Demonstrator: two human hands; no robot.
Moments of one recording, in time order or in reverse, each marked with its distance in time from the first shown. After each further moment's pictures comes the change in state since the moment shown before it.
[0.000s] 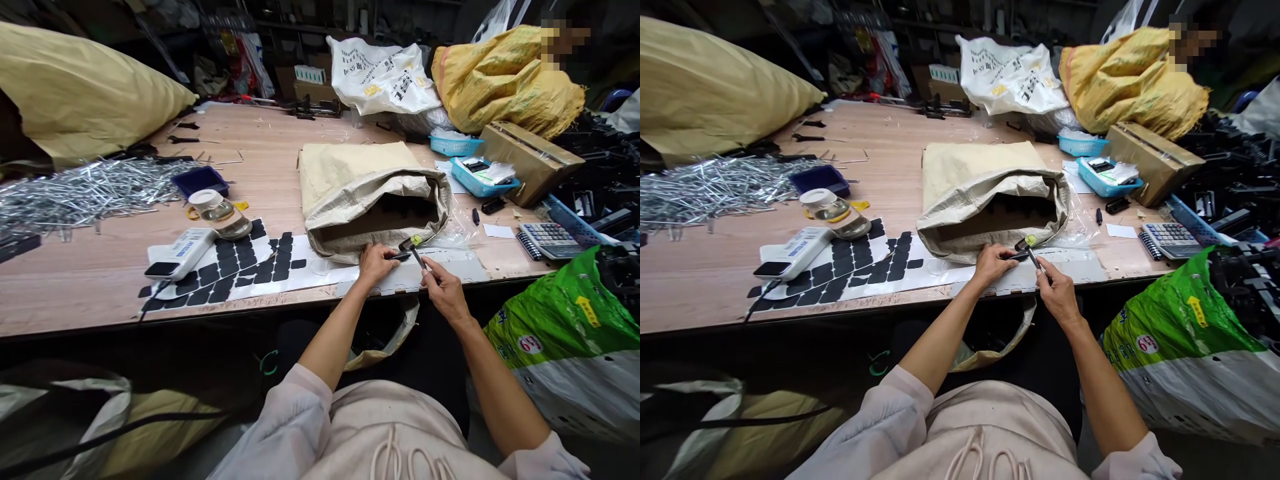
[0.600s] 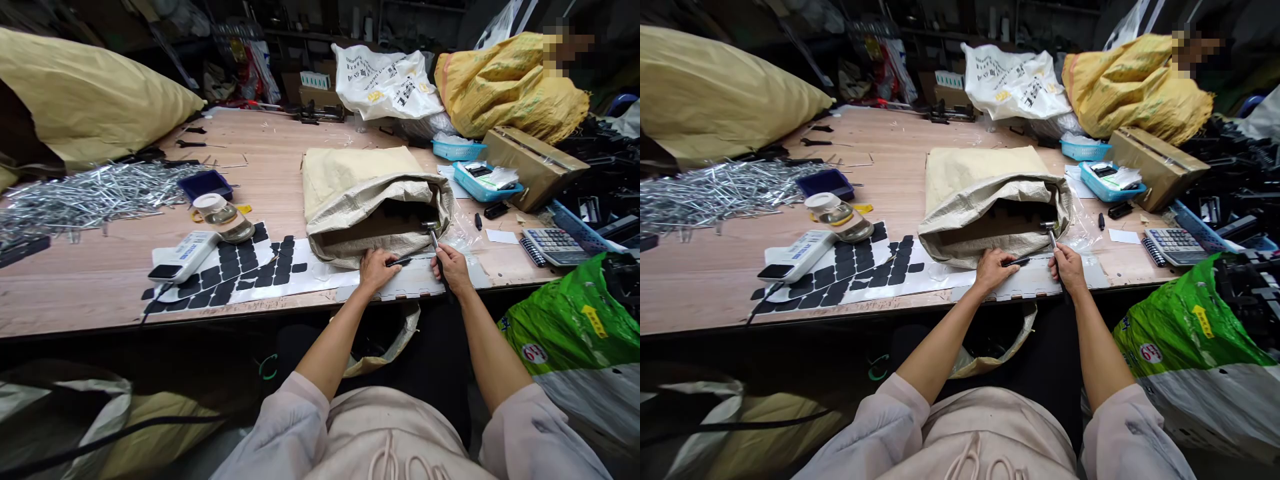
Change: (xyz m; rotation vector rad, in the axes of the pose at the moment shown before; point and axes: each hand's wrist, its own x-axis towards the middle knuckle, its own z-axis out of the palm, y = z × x) left_hand -0.003 -0.003 0.006 0.021 0.051 0.025; right_hand 0.077 0.039 0.000 0.517 0.018 0.289
